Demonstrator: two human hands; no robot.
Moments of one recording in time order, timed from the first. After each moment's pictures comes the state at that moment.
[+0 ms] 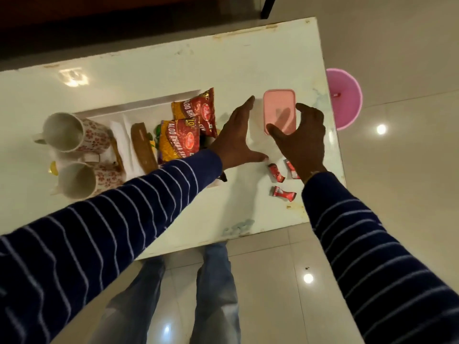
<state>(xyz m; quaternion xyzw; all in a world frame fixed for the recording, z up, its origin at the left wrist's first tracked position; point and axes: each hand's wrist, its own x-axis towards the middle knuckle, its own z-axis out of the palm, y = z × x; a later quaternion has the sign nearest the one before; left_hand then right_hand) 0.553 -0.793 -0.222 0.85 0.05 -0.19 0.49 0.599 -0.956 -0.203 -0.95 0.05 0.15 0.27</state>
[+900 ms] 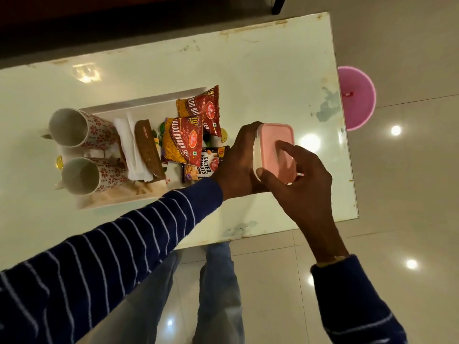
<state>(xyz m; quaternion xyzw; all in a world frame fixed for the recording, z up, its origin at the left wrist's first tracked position) 0.508 -0.816 -0.214 0.81 0.04 -0.13 0.58 0.514 -0.960 -0.140 -0.89 0.04 0.18 0.42</state>
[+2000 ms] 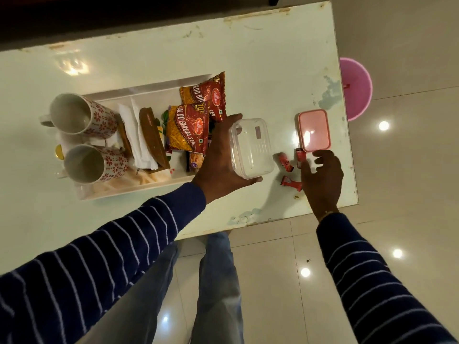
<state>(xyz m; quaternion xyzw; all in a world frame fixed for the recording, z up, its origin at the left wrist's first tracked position) 0.462 -0.781 -0.226 0.81 0.07 -0.05 0.58 0.508 -1.023 -0.249 -0.95 0.12 0.09 0.29</state>
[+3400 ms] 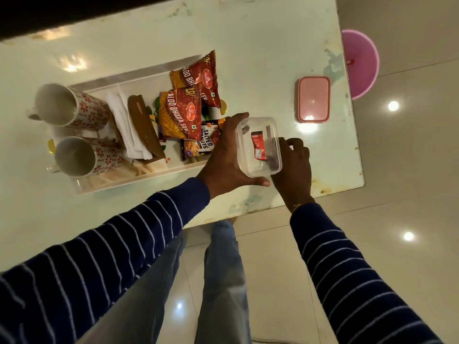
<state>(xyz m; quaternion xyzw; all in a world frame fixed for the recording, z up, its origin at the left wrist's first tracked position) 0.453 -0.805 -0.225 0.80 0.06 -0.14 0.58 0.480 -0.978 -0.255 -0.96 -0.05 0.21 0.17</state>
